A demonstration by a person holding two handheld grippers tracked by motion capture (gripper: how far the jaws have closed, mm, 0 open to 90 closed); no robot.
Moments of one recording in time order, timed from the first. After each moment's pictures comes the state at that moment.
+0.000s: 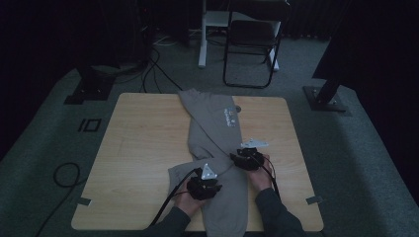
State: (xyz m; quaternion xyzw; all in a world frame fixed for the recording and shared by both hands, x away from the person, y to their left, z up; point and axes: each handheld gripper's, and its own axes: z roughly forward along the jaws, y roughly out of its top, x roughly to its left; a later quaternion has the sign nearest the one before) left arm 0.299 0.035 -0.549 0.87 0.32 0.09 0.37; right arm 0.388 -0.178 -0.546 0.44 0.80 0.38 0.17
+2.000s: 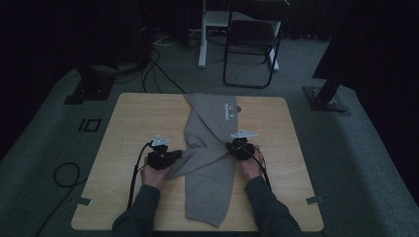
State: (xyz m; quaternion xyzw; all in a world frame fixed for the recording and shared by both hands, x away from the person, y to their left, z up) left arm 0.362 0.154 -0.513 0.76 0.46 0.09 0.45; right arm 0.419 -0.152 -0.535 0.44 0.80 0.37 0.19
